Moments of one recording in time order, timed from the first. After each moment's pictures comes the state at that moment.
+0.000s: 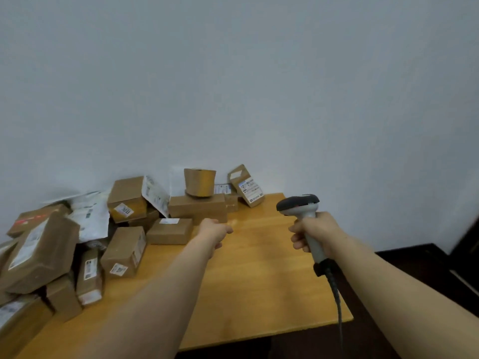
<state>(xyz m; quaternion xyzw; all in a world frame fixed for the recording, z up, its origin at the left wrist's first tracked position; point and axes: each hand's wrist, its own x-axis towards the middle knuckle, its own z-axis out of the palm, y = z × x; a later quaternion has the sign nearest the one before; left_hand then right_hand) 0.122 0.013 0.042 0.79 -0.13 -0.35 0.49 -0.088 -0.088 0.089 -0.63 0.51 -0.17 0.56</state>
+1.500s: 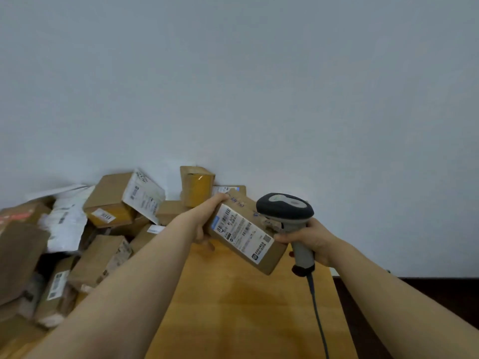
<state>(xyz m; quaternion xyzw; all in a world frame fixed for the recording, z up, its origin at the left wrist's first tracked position) 0.234 -0.145 0.033 0.76 -0.05 -0.47 0.44 0.024 -0.285 0.016 -0.66 0.33 -0.07 0.68</state>
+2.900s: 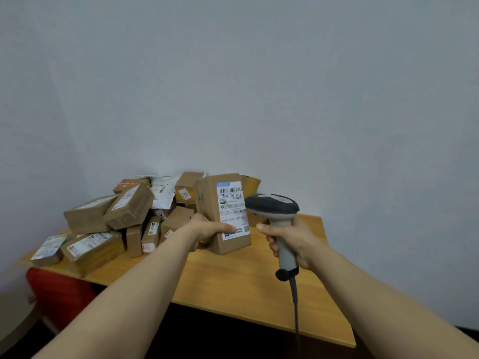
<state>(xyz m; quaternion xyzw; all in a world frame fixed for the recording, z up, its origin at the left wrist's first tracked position) 0.066 0.155 0.101 0.79 -0.12 -0.29 0.53 -0.103 0.005 0.128 -0.69 0.20 -0.10 0.69</state>
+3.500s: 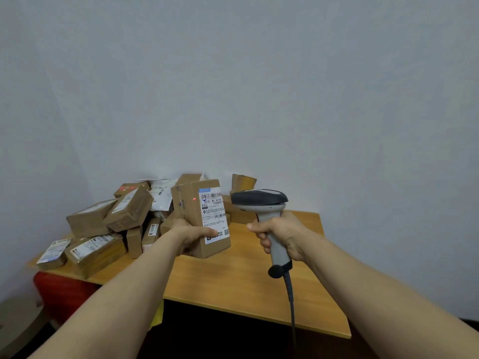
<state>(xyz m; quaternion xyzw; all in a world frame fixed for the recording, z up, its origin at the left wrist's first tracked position) 0.053 0.169 0.096 0.79 -0.05 -0.24 0.55 -0.119 0.010 0.145 -0.69 0.20 -0.05 0.70</state>
